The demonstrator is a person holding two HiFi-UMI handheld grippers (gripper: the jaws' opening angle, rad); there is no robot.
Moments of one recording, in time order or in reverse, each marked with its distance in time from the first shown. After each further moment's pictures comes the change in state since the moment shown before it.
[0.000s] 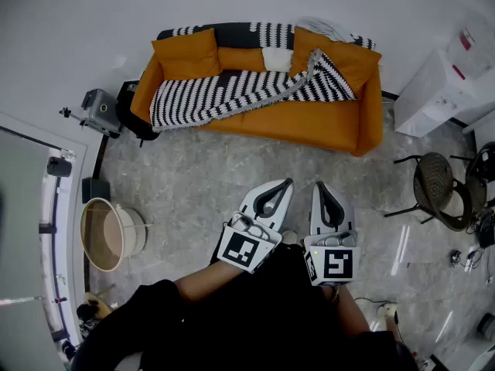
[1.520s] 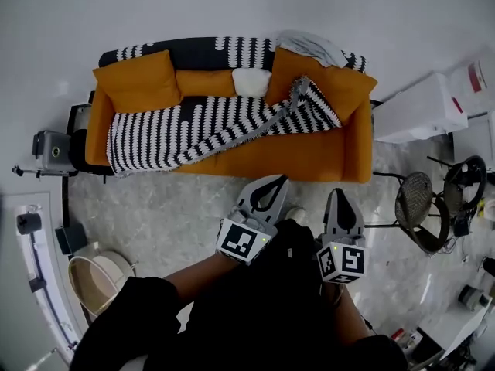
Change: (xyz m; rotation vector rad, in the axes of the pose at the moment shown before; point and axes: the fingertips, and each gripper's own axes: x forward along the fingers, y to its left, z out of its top) left arm 0.280 0.285 -0.025 -0.178 0.050 -0.160; right arm 0.328 -0.161 -0.023 0.110 0.185 -0.331
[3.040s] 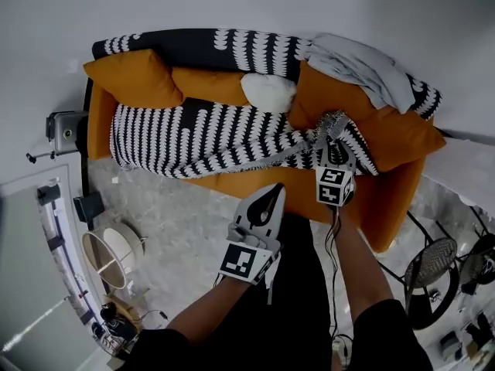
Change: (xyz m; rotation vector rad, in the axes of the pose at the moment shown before) left arm 0.255 0.216 -0.135 -0.159 0.222 0.403; right arm 0.525 -0.140 -0.263 -0.325 0.492 0.151
